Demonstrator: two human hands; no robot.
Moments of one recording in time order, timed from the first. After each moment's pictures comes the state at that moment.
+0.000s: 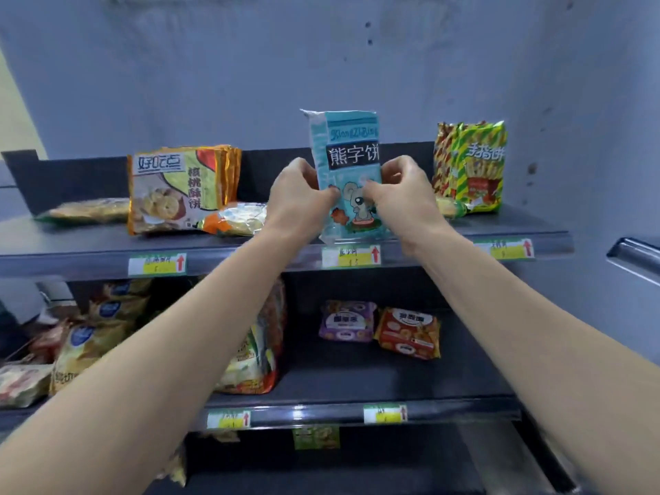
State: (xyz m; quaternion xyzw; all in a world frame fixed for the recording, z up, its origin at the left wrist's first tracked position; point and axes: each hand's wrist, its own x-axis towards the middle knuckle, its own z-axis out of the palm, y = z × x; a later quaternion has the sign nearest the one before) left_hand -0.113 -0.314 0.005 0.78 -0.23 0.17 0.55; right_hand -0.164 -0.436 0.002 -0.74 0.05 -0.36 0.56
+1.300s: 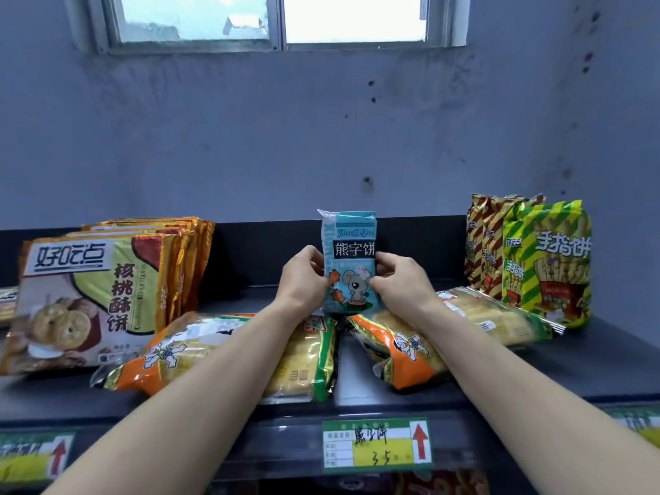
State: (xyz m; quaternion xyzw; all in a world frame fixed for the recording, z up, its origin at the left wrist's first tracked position) left_hand 0.126 -0.396 -0.014 0.82 -0.24 0.13 0.50; right_hand 0.049 -0.533 -0.015 -0.85 0.06 -0.28 0.44
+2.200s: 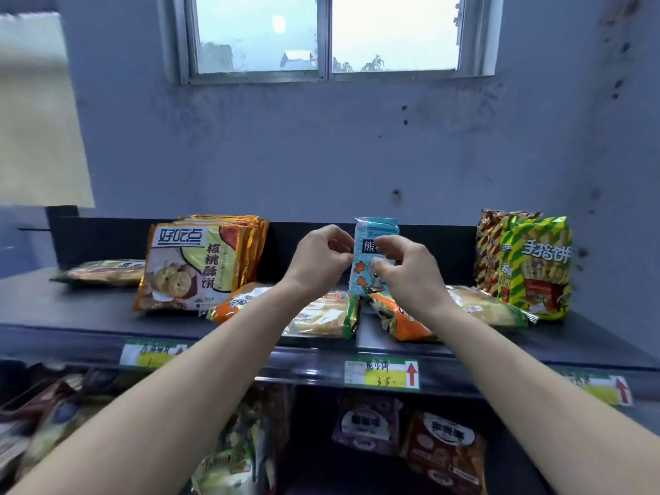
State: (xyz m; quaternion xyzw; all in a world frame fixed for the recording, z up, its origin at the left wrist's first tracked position) left_hand -0.003 -0.334 0.032 0.79 -0.30 0.21 0.49; right_hand -0.054 -0.468 0.018 -0.83 -0.03 -0.36 0.41
